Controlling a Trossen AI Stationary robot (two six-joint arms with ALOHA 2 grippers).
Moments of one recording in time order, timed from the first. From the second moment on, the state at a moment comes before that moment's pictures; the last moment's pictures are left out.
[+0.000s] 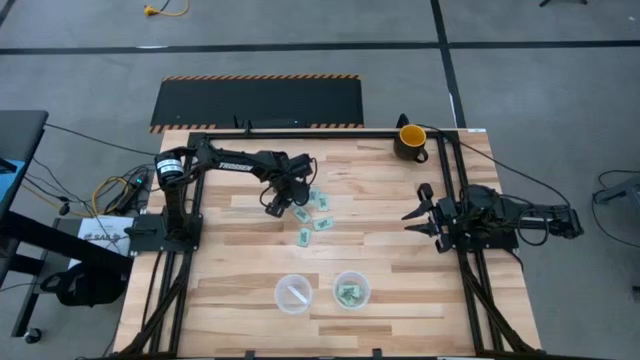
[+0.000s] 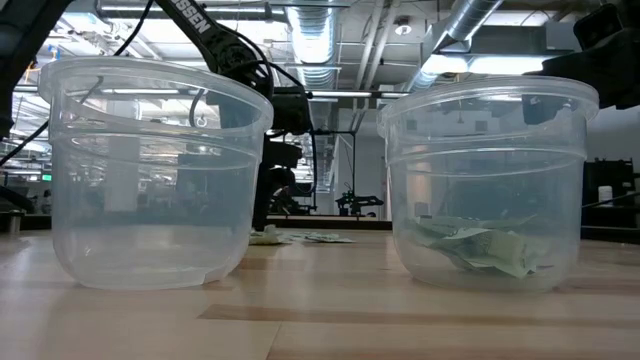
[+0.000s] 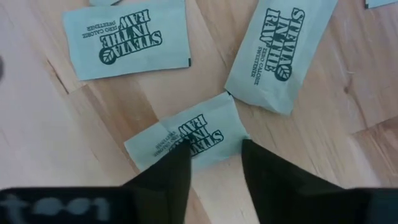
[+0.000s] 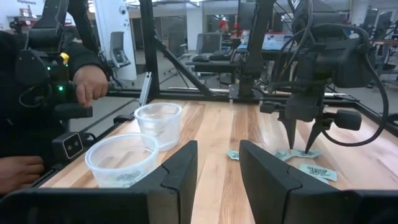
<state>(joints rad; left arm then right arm) 0.36 1.90 1.18 -0.64 0.10 0.80 -0.05 0.01 0.05 -0.07 -0.29 -0.03</state>
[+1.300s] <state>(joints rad) 0.20 1.40 1.24 -0.87 0.32 0.54 -0.05 0.01 0.05 -0.07 -0.29 -0.03</state>
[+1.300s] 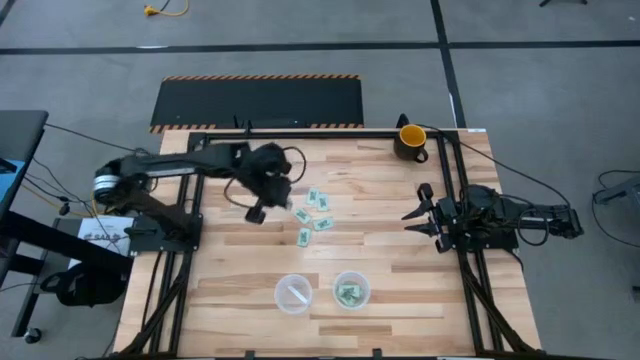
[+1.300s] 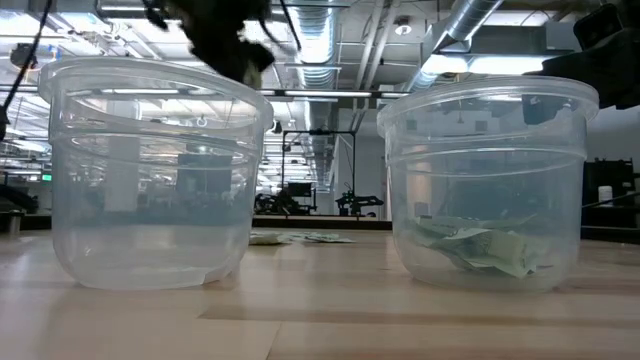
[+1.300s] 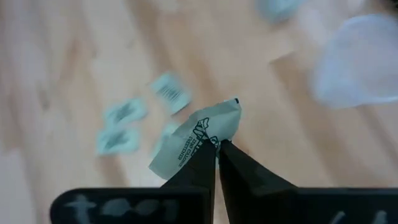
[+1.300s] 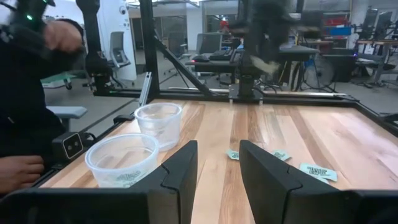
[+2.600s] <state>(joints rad) -0.24 1.60 1.23 -0.65 0.49 0.39 -0.05 0.01 0.05 -0.07 -0.29 -0.03</state>
